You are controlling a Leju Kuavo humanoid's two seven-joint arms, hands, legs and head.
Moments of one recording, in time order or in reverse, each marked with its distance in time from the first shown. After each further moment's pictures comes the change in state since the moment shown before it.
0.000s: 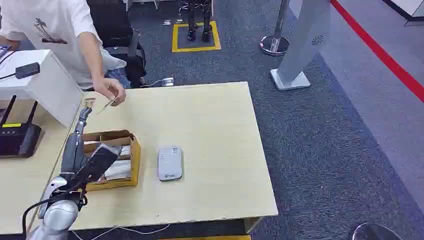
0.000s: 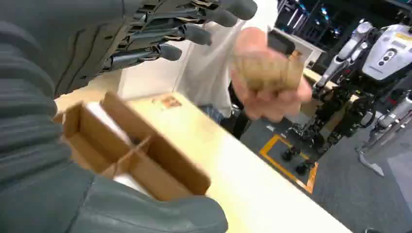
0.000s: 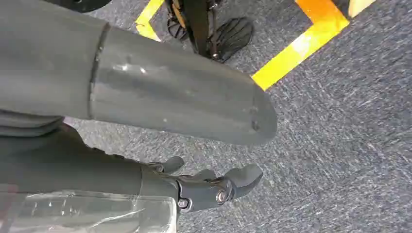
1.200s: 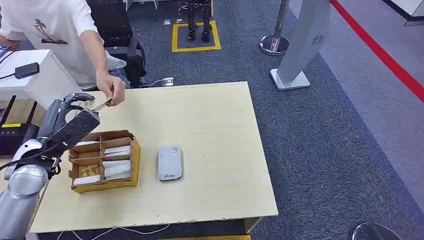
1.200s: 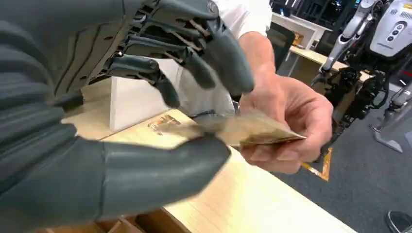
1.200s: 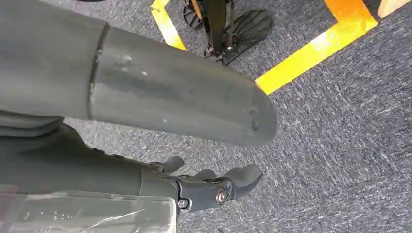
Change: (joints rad) left arm -0.222 0.137 -0.013 0.074 0.125 -0.205 0.125; right arm -0.001 0.009 0.009 0.008 0.100 0.006 0.024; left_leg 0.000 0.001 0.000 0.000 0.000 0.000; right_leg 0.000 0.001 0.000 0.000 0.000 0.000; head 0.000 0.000
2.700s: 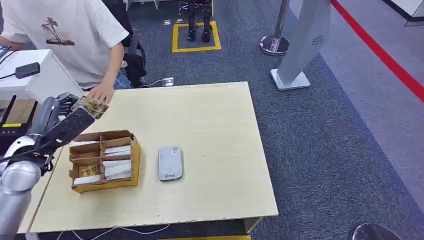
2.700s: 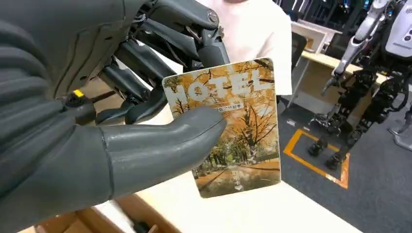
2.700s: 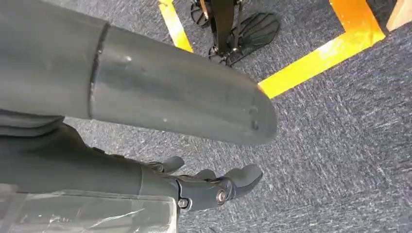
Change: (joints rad) left arm -0.047 0.019 -0.004 0.047 -0.030 -0.013 -0.001; right arm -0.005 0.000 0.000 0.000 0.072 0.047 0.000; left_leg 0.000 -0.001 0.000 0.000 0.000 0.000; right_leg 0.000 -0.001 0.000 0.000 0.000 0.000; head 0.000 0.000
